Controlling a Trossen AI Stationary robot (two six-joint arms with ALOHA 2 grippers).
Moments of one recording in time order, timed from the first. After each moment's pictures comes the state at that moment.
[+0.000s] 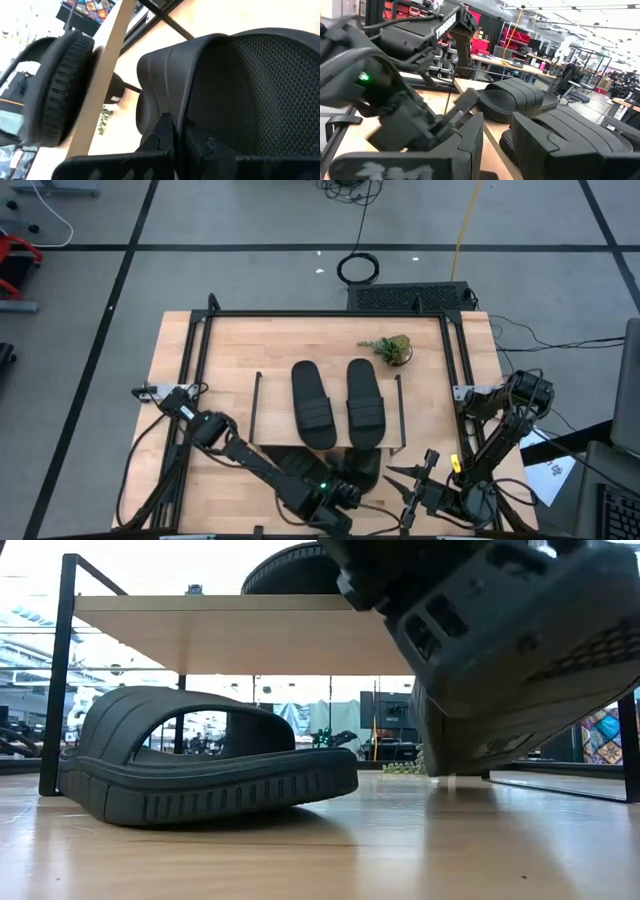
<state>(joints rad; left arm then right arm) -0.58 2.46 2.00 -0.49 -1.09 0.01 1.07 1.72 0.80 1.08 1.49 -0.41</state>
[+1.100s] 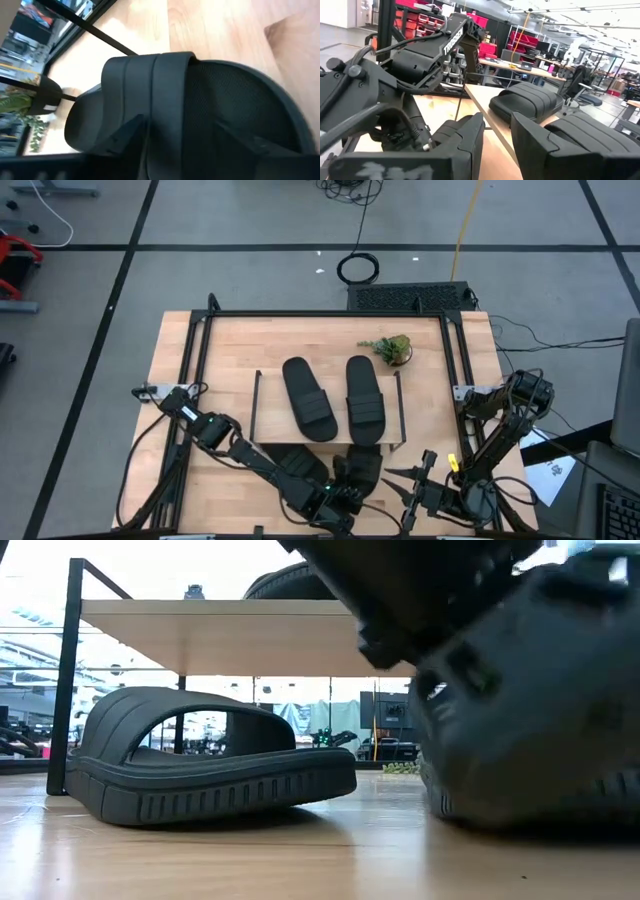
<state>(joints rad) -0.58 2.50 2.00 -0.45 -0.81 0.00 1.07 1.72 0.80 1.11 1.44 -0.40</state>
